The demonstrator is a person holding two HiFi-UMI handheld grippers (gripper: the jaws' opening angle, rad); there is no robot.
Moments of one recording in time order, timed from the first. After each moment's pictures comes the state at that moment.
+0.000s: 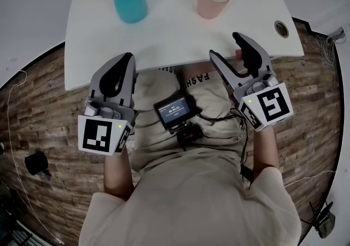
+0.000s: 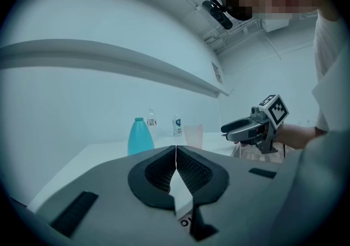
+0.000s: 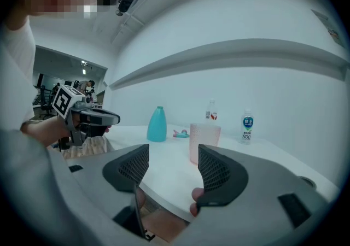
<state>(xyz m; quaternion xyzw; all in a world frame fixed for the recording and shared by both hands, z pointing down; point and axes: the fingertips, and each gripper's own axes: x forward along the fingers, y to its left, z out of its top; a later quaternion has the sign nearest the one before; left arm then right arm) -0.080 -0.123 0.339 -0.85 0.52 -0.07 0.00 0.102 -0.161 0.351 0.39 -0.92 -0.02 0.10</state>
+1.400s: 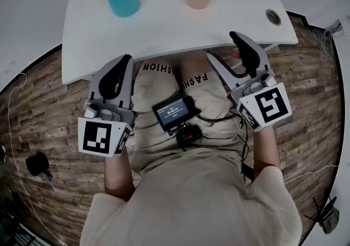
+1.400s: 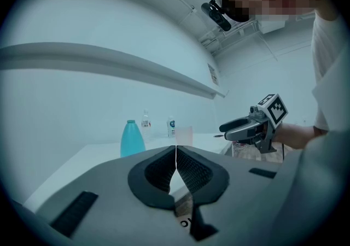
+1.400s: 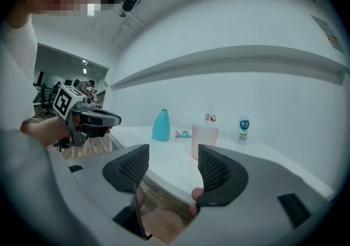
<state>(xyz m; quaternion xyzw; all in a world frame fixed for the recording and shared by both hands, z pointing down) -0.054 -0.059 0.316 -0.86 0.50 -0.05 0.02 0.122 -0.093 0.322 0.39 -0.91 -0.05 0.09</state>
